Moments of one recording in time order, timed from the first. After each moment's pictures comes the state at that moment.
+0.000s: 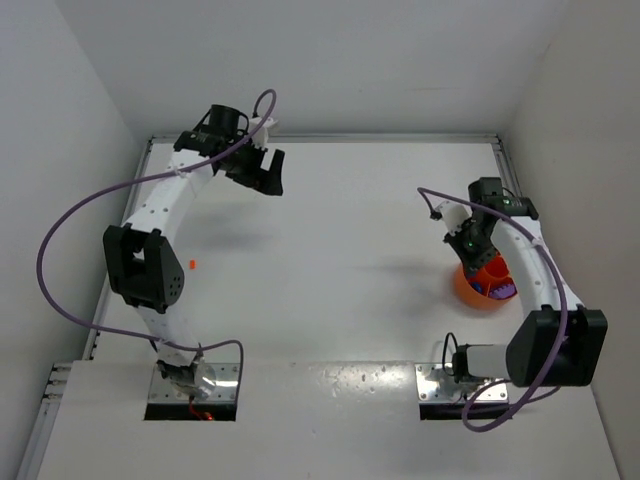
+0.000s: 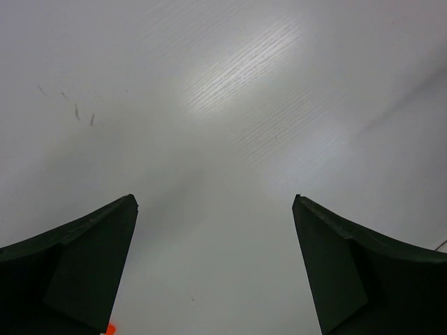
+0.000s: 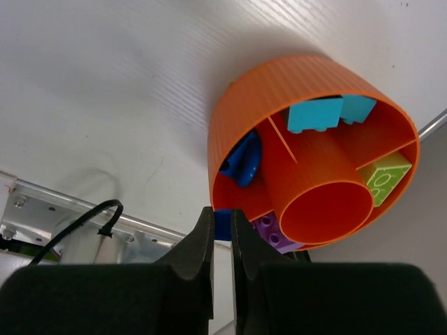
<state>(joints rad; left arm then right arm) -0.20 1.79 1.73 -0.84 0.41 0.18 -0.02 1.32 1.06 -1.12 -0.01 -0.64</state>
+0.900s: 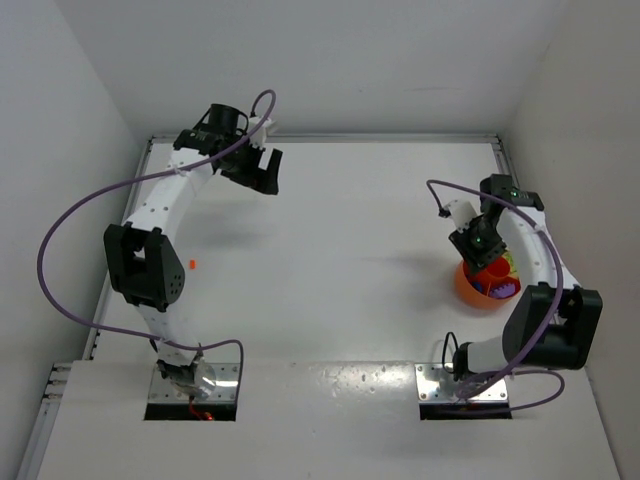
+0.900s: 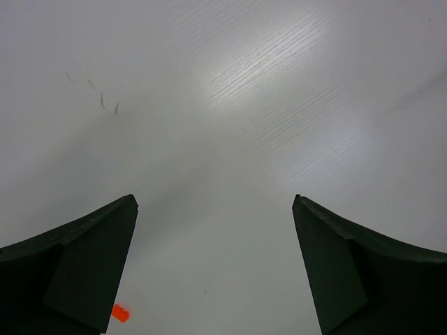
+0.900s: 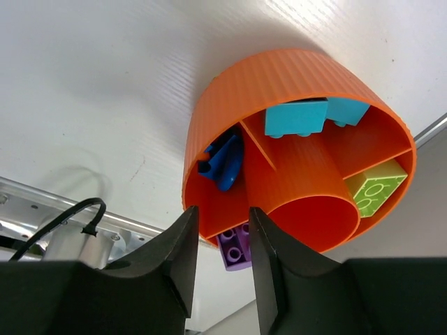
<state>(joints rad) -0.19 1.81 1.76 -0.86 0.34 0.18 -0.14 1.42 1.09 -1.10 -0.02 -0.71</state>
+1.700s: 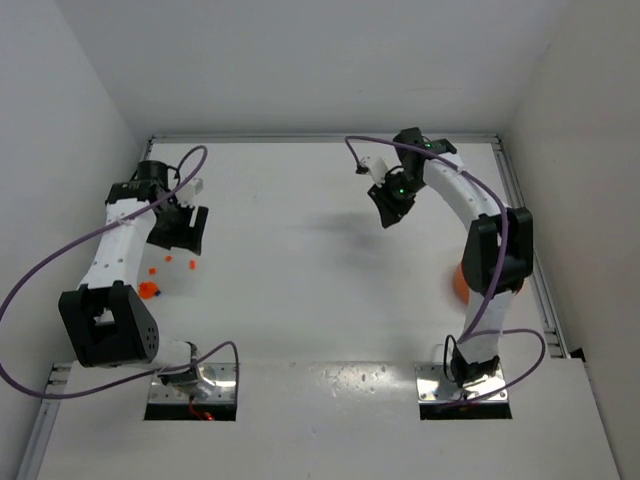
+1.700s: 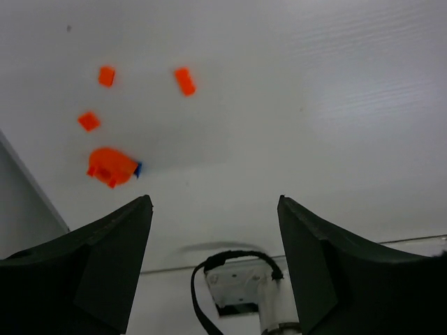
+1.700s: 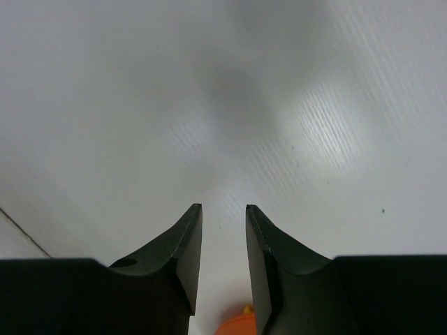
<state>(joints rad) 0.12 1.43 1.27 -1.04 0.12 0.29 0.23 1.91 1.62 -1.04 -0.37 -0.64</state>
